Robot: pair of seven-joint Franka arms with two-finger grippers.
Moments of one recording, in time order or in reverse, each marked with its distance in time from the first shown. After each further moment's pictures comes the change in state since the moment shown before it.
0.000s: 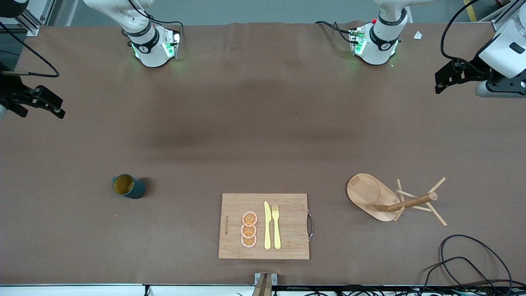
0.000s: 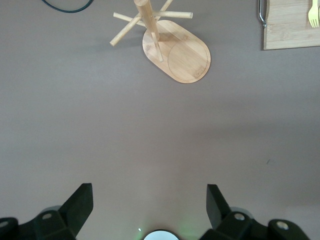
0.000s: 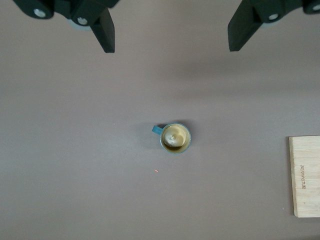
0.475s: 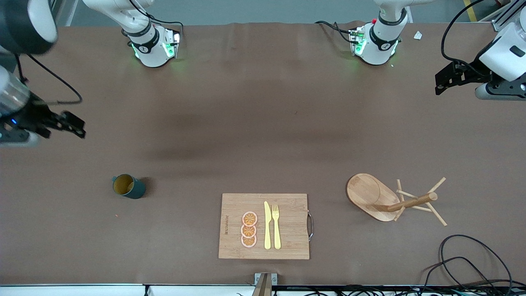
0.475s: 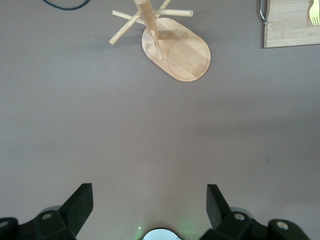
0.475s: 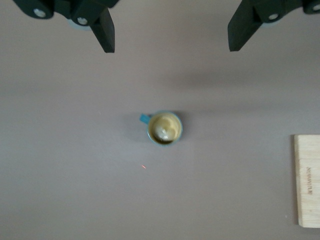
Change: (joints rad) left arm 0.000 0.017 0.000 0.014 0.000 -0.014 0.001; right arm 0.046 0.186 0.001 0.017 0.002 0.126 0.002
